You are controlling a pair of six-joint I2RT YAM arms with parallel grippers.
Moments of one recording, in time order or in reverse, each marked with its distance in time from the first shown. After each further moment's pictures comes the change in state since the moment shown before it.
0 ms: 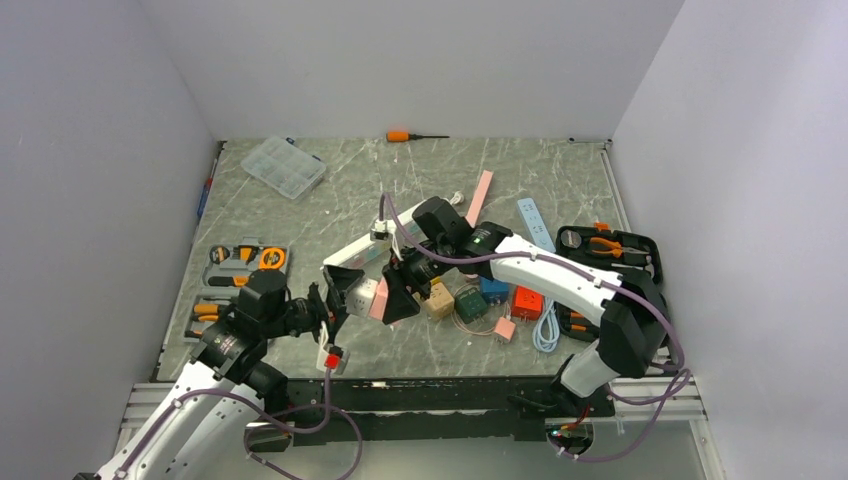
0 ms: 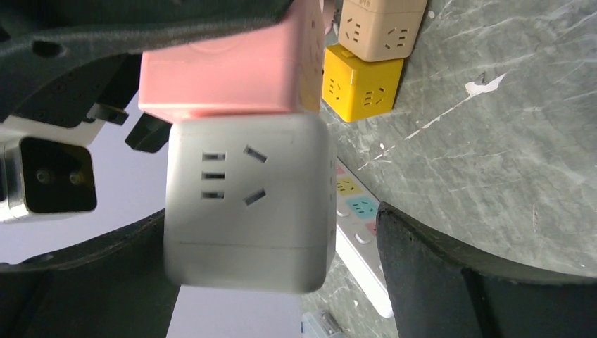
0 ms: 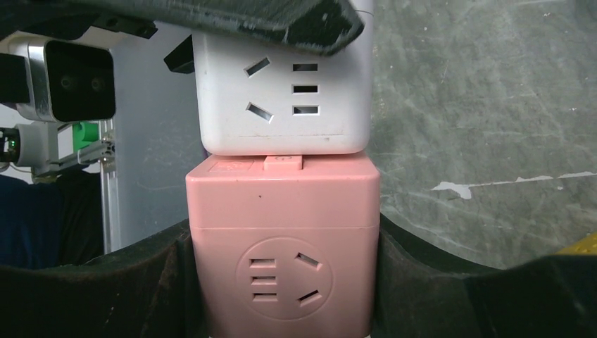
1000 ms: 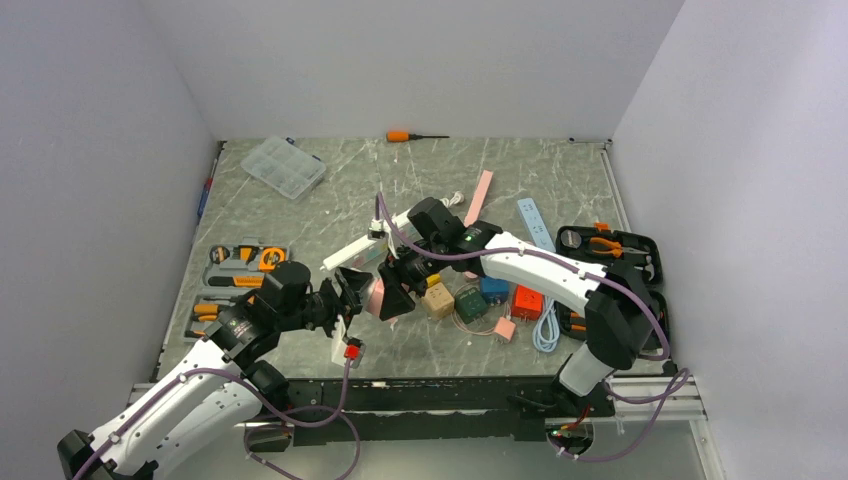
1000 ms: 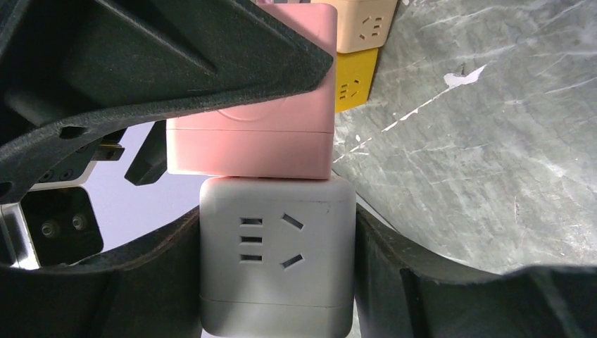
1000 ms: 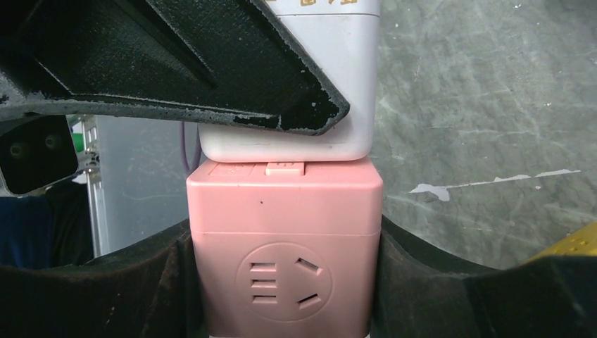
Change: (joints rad) left arm -0.154 0.151 0.074 -0.009 -0.197 -0.061; right arm -0.008 0.087 0.042 -0.005 0.017 -0.012
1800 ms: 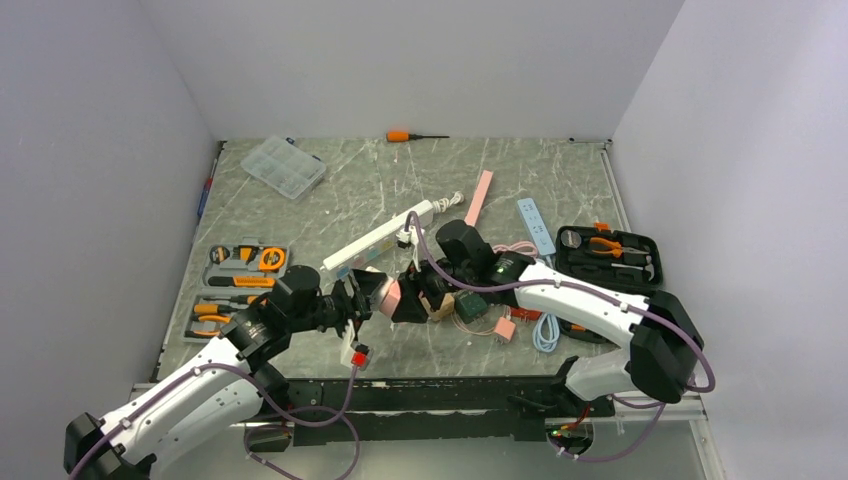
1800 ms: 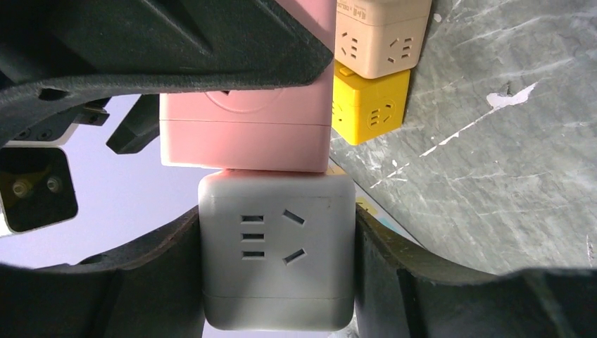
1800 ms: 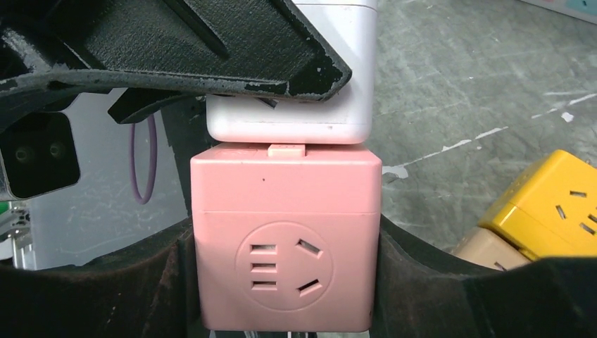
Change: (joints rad) left arm -0.048 0.034 -0.097 0.215 -0.026 0.080; right arm 0.025 -0.256 -0.313 0.245 0.225 0.101
